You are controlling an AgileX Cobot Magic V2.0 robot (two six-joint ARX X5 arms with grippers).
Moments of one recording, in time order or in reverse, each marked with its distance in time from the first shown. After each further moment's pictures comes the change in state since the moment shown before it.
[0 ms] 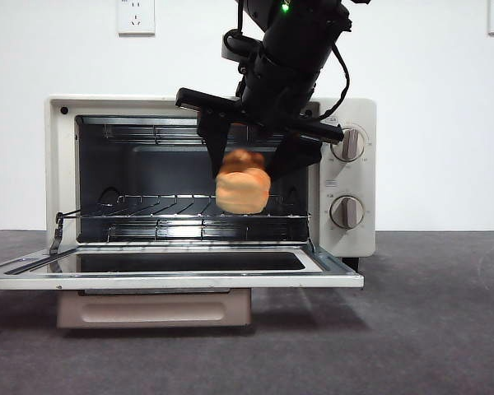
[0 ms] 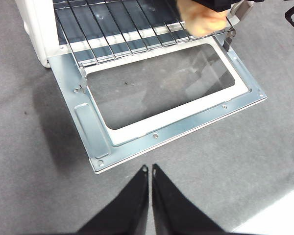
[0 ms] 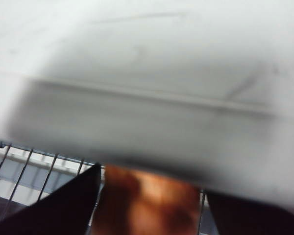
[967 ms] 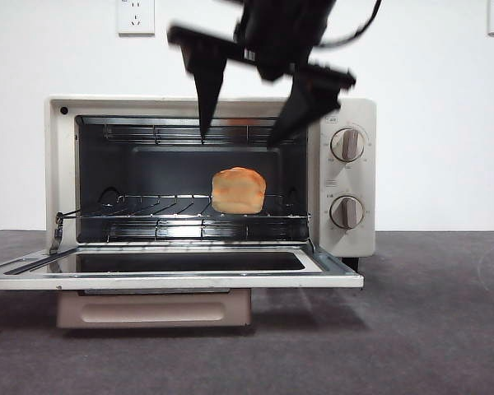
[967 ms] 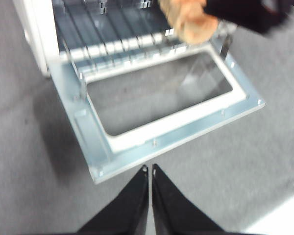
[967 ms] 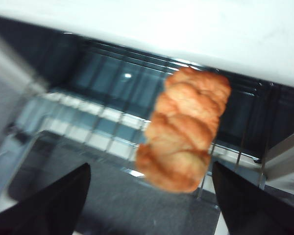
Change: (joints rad) left arm 0.000 -0.002 0.000 0.042 0.000 -0.002; right arm 0.101 -0.190 0.000 -0.238 0.001 -0.073
